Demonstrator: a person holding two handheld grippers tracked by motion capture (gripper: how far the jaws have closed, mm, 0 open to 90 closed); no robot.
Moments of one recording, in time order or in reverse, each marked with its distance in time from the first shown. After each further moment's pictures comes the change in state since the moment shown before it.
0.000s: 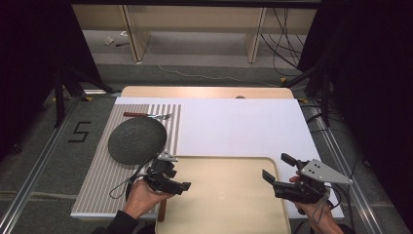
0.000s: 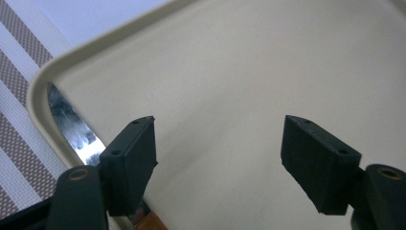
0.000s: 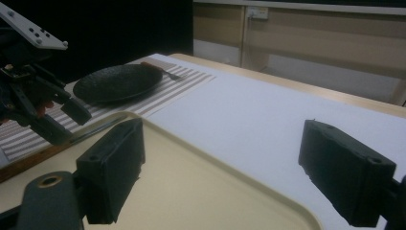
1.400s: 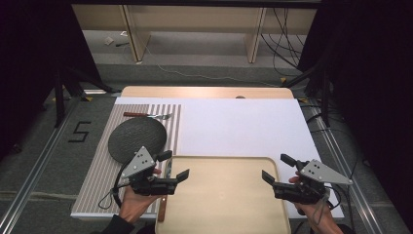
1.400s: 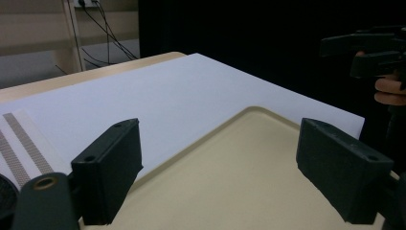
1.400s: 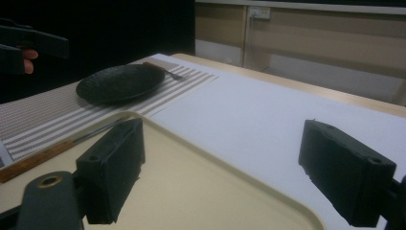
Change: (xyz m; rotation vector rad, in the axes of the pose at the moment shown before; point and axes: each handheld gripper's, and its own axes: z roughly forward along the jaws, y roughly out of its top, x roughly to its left) left arm -0.025 -0.013 -0.053 -0.604 0.003 -0.029; right arm 0.002 0.000 -0.001 0.003 0.008 0.000
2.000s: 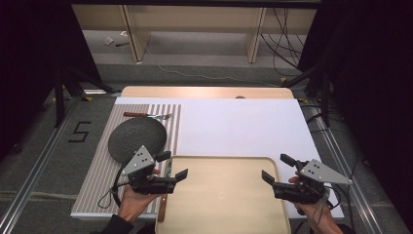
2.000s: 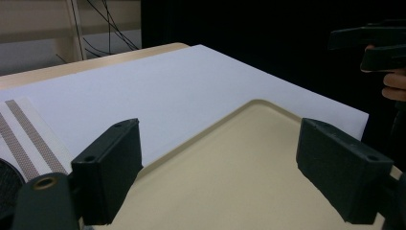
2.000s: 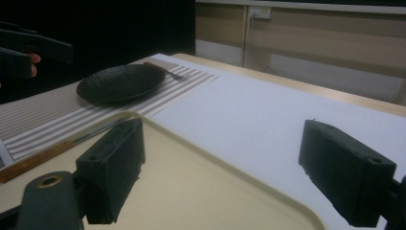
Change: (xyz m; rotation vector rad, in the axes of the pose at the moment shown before) left arm 0.005 -0.002 0.003 0.032 0.003 0.000; right arm 0.000 0.000 0.001 -0.002 0.002 0.001
